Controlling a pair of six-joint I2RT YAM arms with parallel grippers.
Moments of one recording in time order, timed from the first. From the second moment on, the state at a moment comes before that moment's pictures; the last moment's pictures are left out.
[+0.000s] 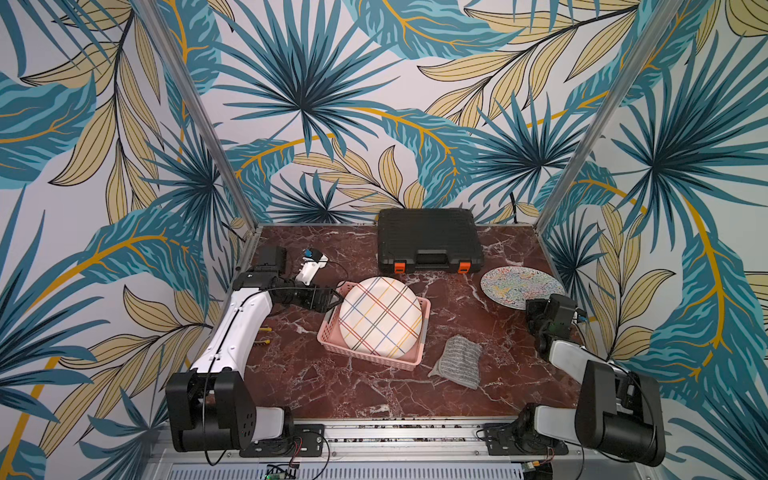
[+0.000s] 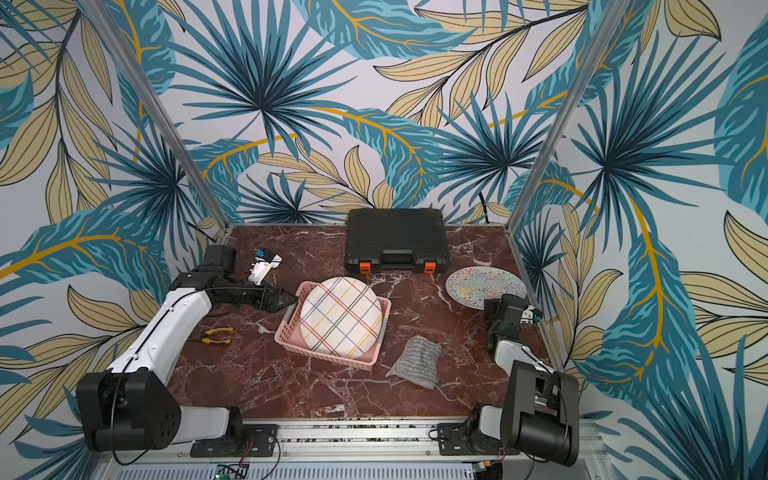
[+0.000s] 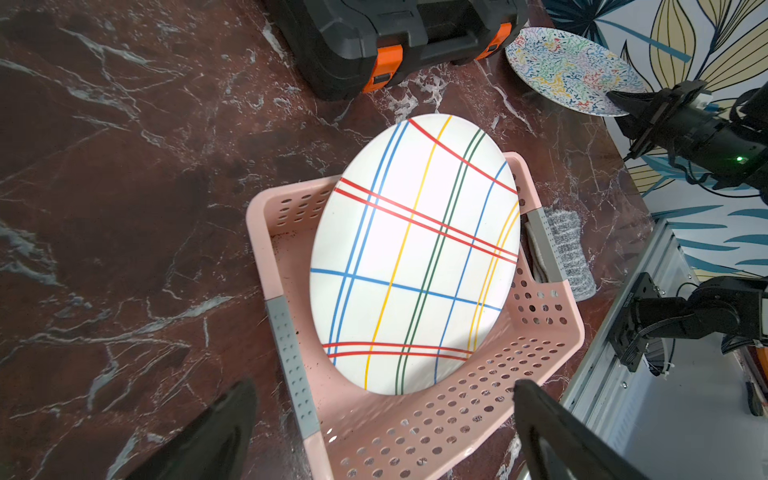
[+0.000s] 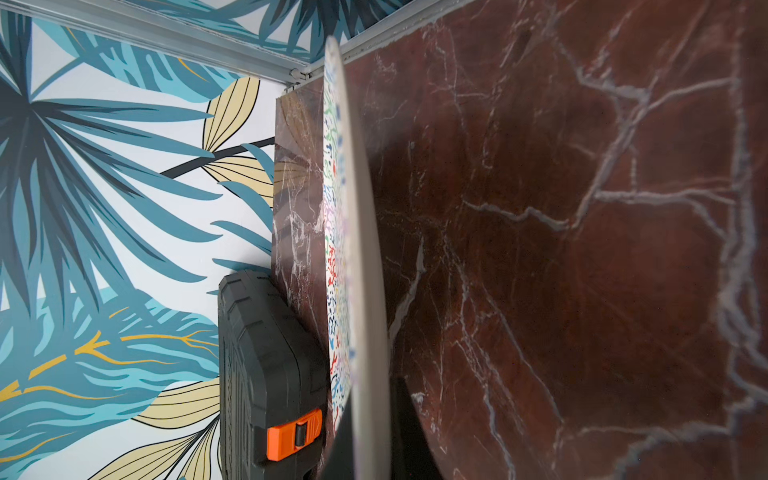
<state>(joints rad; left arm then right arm) 0.05 1.36 1.12 -0.84 0.72 0.26 -0.32 1.35 0.43 0.39 -0.01 1.30</state>
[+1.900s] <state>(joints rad) 0.05 1.38 1.11 -0.81 0.77 0.25 0.27 1.17 0.92 -0.39 -0.26 0.72</state>
